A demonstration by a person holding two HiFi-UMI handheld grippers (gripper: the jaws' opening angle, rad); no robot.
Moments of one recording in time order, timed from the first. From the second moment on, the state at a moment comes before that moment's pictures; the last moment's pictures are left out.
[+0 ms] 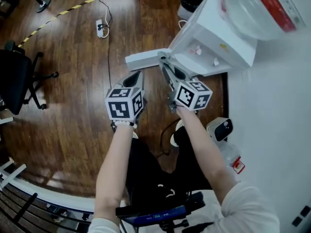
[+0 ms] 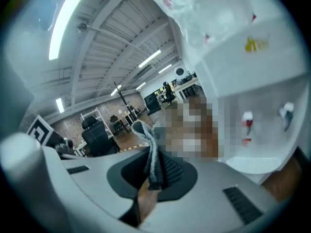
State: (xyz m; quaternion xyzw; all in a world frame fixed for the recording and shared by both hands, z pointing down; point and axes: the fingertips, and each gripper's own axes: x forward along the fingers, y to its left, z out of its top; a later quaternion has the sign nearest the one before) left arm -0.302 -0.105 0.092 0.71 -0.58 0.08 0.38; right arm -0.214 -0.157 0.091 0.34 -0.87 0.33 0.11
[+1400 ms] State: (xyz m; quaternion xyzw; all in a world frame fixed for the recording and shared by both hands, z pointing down) left arm 0.113 0.194 -0.243 0.86 -0.45 0.00 0.25; right arm 0.198 0.173 -0.299 0.40 -0.91 0.10 -0.06
